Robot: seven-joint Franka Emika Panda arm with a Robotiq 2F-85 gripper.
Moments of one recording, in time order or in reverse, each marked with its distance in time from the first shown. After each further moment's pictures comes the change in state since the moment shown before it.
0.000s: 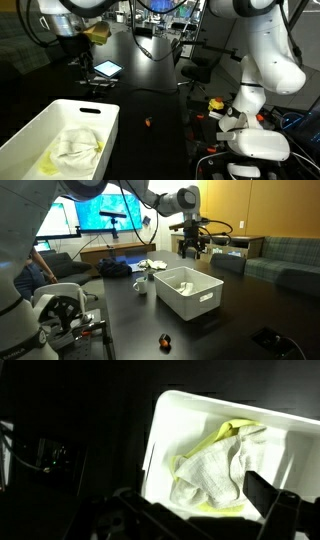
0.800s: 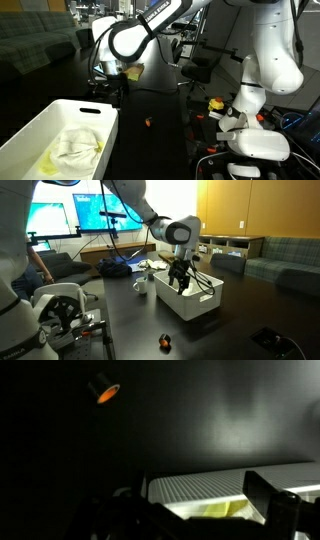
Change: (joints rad) arm -0.118 -0.174 -0.017 -0.642 0.284 0.397 0.041
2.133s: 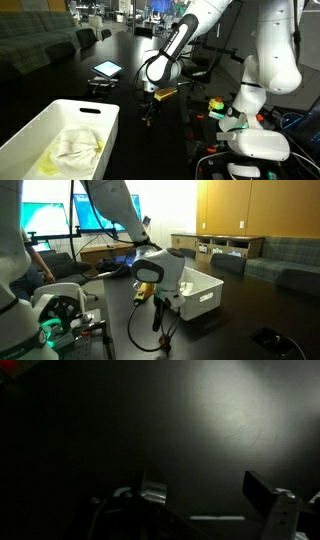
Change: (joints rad) arm -0.079 -0.080 -0.045 -0.515 0.362 0.455 0.122
